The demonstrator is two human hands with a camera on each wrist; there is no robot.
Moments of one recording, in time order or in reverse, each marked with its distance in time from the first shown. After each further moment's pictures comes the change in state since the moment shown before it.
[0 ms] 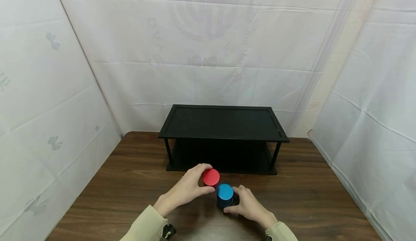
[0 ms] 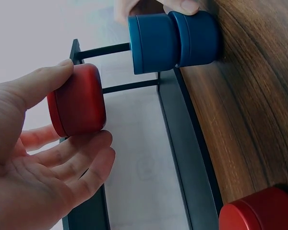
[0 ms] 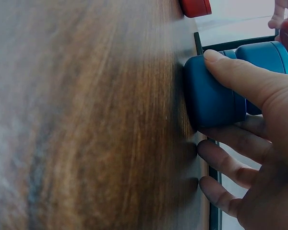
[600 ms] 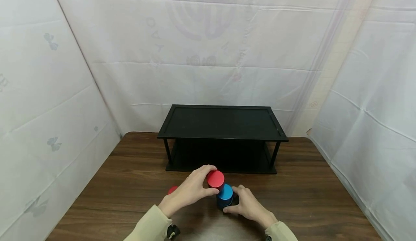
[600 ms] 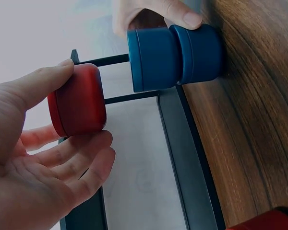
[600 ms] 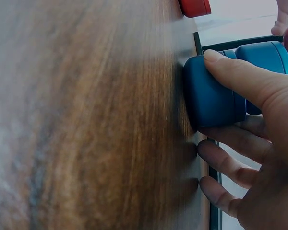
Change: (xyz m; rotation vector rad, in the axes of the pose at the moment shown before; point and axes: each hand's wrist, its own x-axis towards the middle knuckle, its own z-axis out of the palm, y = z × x) left_hand 0.006 0.006 0.008 0.002 -0.036 0.013; right_hand 0.000 0.001 0.001 -0.010 0.005 -0.004
